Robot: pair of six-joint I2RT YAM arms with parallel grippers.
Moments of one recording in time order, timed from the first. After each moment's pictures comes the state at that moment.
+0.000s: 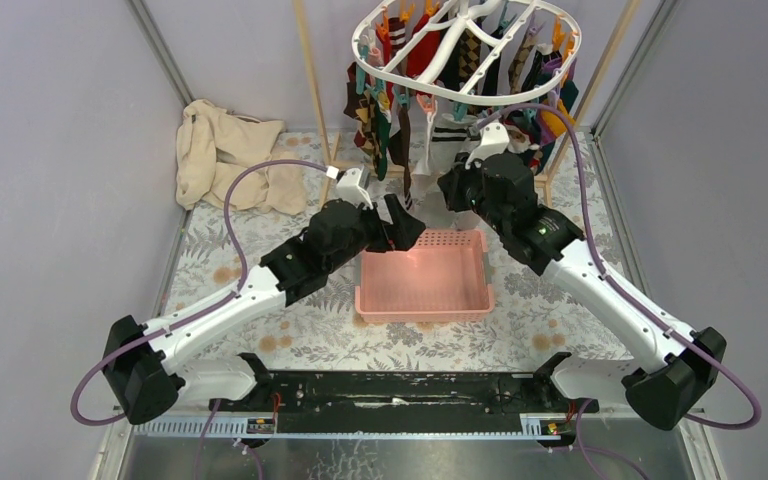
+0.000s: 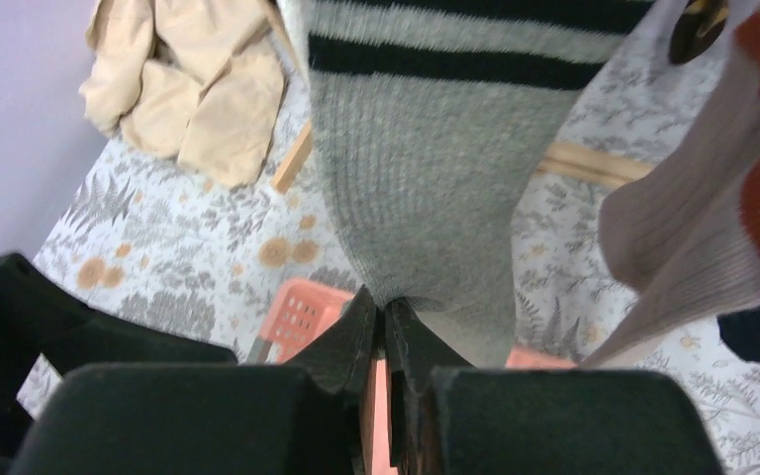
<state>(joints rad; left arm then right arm) -0.84 1.21 0.97 -0.07 -0.14 -0.70 0.65 1.22 1.21 -0.28 0.22 0.31</state>
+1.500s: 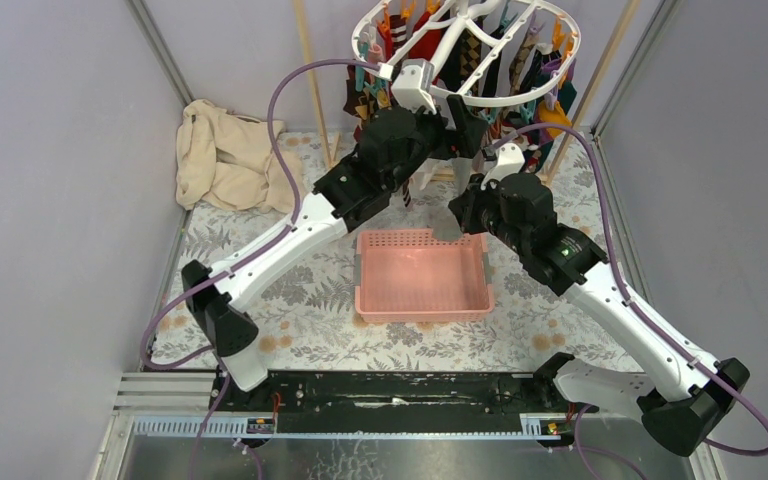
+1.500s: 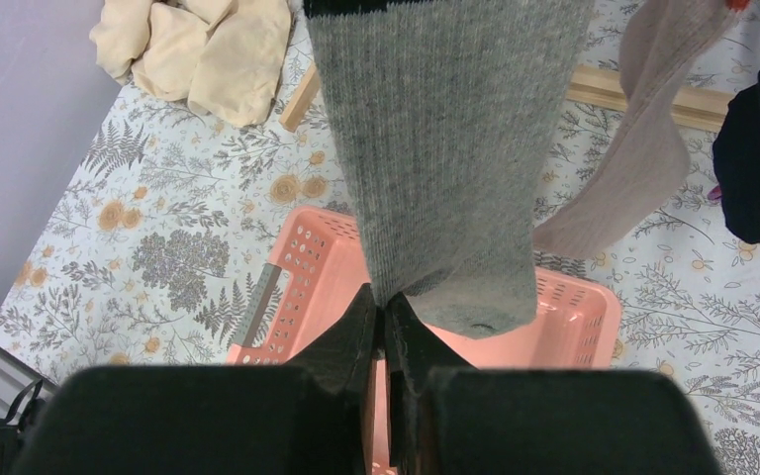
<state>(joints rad) -0.84 1.70 1.83 -0.11 -0.22 -0.49 0.65 1.08 1.13 -0.42 0.14 0.37</state>
